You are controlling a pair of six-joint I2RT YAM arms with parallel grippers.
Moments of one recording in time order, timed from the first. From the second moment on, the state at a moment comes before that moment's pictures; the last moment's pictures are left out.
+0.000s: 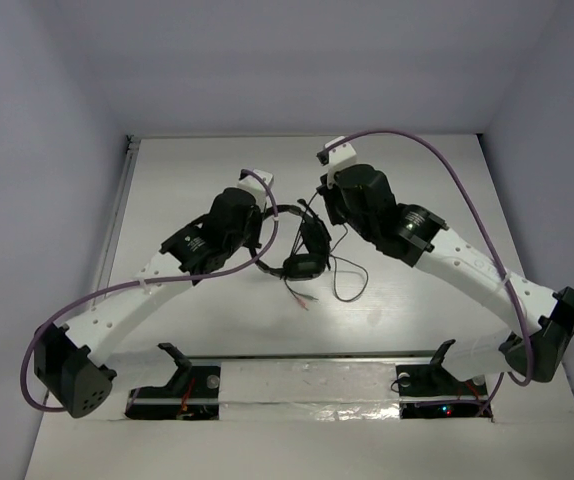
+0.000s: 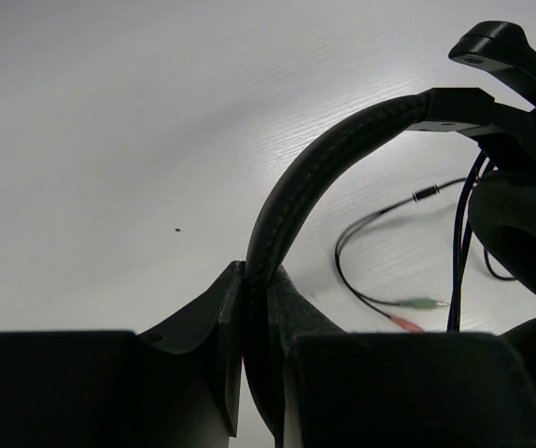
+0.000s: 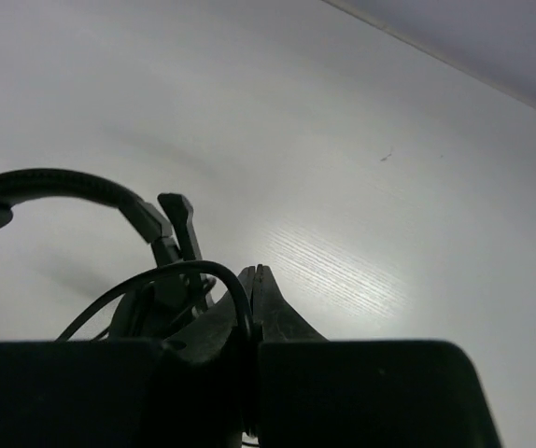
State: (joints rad) left arm -0.71 1.17 1.05 -0.49 -0.28 -0.18; right arm 0.86 1.36 1.40 -0.48 0.44 0.05
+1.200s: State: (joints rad) left arm -0.50 1.10 1.20 -0.50 0.23 -0.20; right arm 0.72 1.22 1.04 -0.06 0.14 0.18
